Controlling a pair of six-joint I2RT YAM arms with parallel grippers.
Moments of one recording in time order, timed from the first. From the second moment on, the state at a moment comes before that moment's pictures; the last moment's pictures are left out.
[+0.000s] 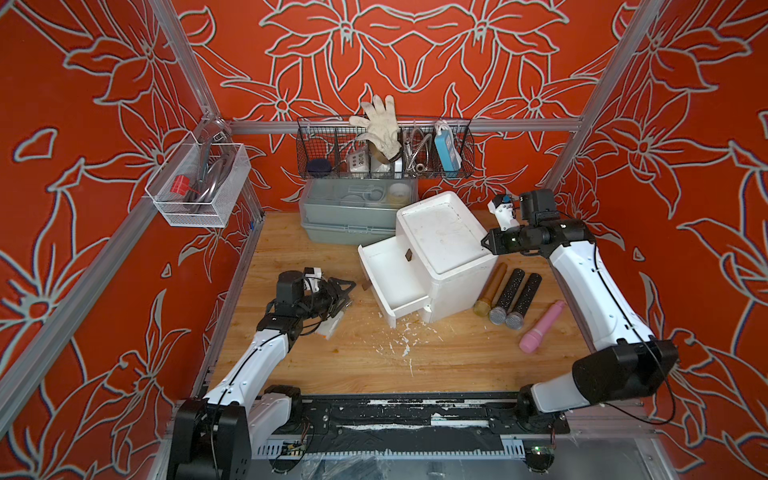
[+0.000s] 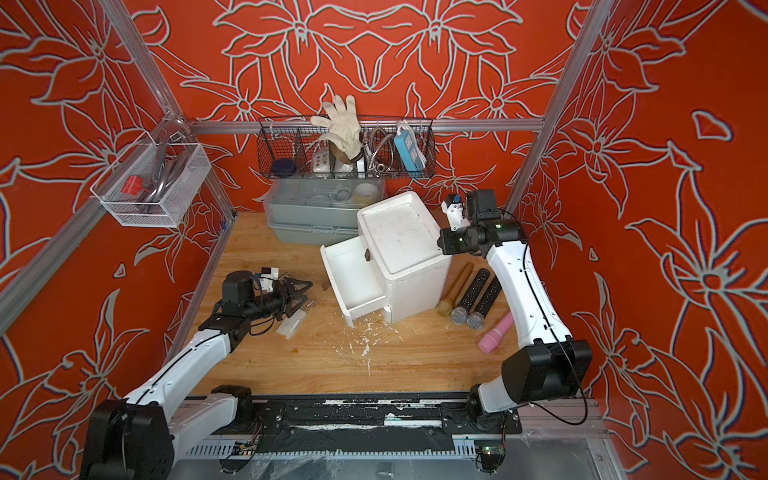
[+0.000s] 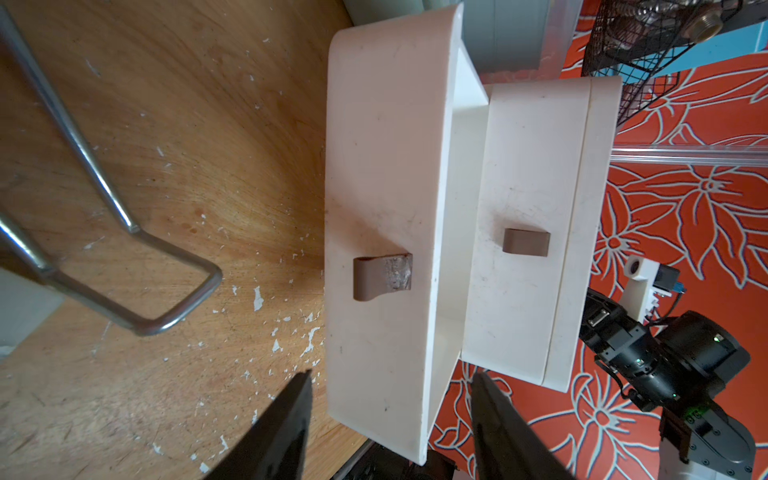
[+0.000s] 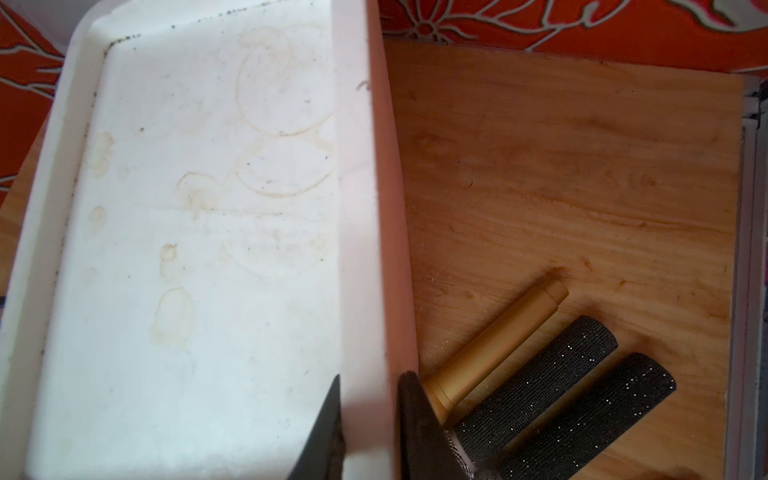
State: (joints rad) left arm -0.04 1.05 0.51 0.00 0.72 -1.11; right arm 0.15 1.48 1.59 -1.01 -0.24 -0.08
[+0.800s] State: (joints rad) left arm -0.23 1.39 0.62 0.26 0.63 -1.14; right arm 0.15 1.48 1.60 -1.03 -0.25 -0.10
